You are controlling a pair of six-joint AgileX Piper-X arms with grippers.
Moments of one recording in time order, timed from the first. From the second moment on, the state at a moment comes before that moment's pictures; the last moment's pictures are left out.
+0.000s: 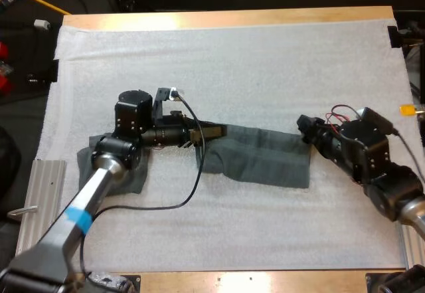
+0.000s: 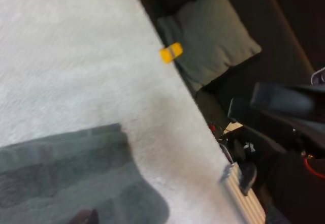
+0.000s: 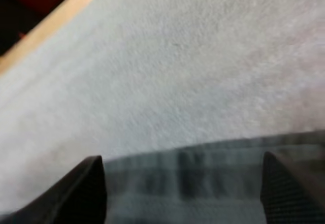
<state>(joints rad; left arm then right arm) -0.22 1.36 -0.77 0.16 1.03 -2.17 0.46 1.05 -0.68 0.36 0.05 -1.05</state>
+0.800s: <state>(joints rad) -0.22 0.76 -0.77 0.94 0.61 -1.93 0.46 0.81 -0.85 1.07 0.04 -1.25</state>
